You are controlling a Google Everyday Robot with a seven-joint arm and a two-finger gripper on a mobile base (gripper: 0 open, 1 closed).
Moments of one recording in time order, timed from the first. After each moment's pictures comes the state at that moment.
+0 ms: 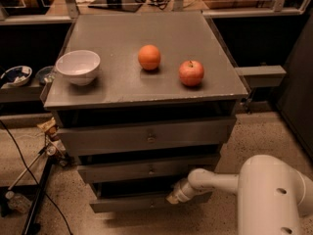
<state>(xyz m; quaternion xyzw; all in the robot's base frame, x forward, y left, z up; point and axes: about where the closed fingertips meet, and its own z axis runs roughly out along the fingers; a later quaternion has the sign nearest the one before) 0.552 -0.069 0.210 -0.48 0.84 0.20 0.17</state>
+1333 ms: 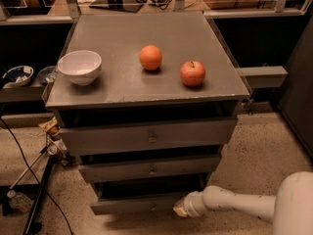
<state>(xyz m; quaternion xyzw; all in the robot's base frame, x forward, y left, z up) 0.497 -0.097 0.236 -0.44 0.84 0.21 0.22</state>
